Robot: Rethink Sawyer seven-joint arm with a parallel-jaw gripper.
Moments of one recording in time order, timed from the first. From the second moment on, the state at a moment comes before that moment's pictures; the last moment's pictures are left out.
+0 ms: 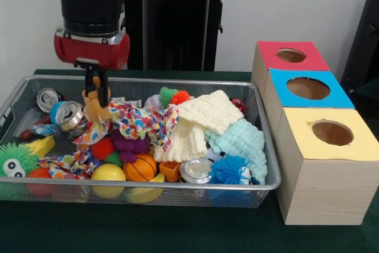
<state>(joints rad) -0.56 -0.71 0.13 1.62 -0.20 0.50 1.66</state>
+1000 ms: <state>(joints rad) -0.33 -0.88 -0.02 1.90 0.01 0.49 1.73</state>
